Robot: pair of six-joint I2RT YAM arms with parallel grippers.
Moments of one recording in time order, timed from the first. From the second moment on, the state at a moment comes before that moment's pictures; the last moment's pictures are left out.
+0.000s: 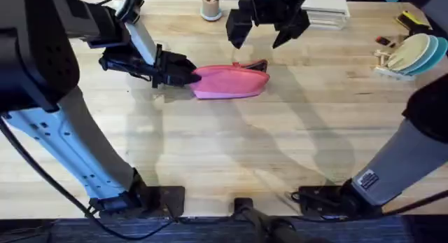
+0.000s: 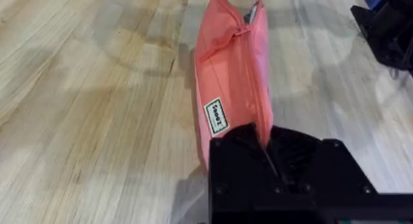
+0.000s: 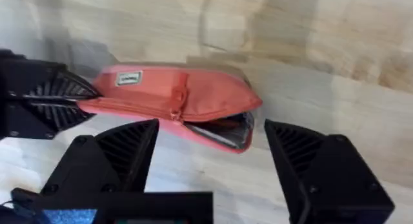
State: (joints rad) left arm 0.18 2.07 1.26 -1.20 1.23 1.78; right arm 0.44 1.96 1.92 -1.28 -0.07 0.32
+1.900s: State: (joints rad) left arm 0.18 2.07 1.26 -1.20 1.23 1.78; right arm 0.53 2.10 2.02 -1.29 -0.09 0.42
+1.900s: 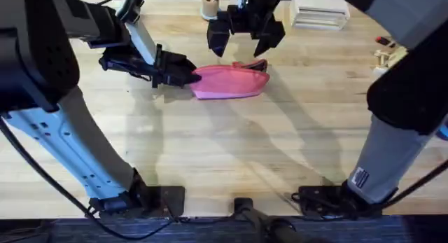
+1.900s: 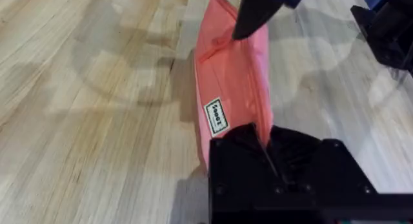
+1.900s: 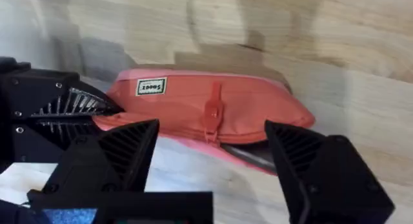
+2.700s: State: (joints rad) left arm 0.18 2.07 1.26 -1.20 1.23 1.78; right arm 0.55 2.19 2.02 -1.32 -0.13 0.43
